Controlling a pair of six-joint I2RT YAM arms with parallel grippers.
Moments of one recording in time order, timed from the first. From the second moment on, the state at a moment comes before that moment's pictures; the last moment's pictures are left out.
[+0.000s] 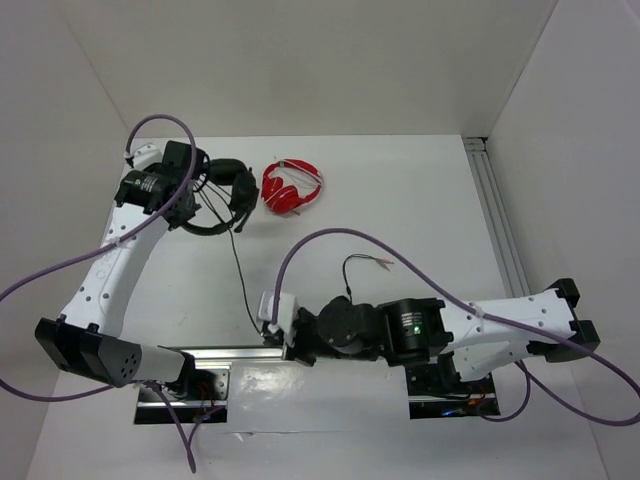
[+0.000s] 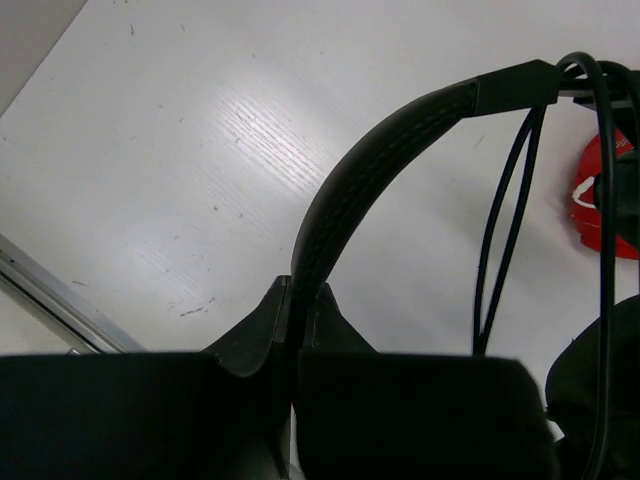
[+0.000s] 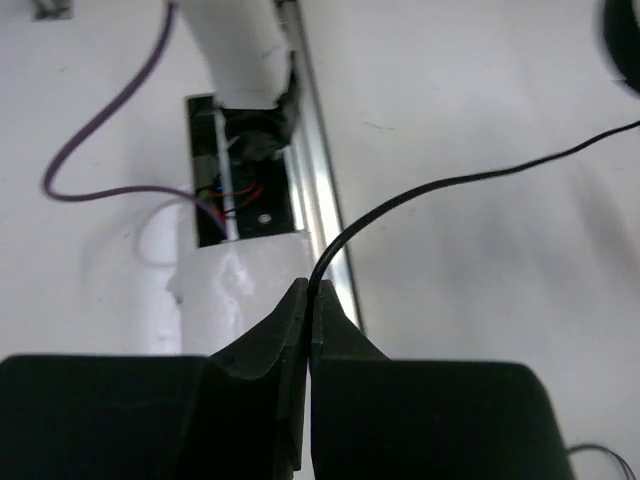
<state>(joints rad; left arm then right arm) -0.25 1.36 1.53 -1.23 -0.61 -0.83 1.60 1.20 1.25 -0.39 0.26 0.01</state>
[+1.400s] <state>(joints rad) -0.54 1.22 1.45 -1.22 -0.45 -0.60 1.50 1.21 1.41 -0.23 0.87 -0.19</state>
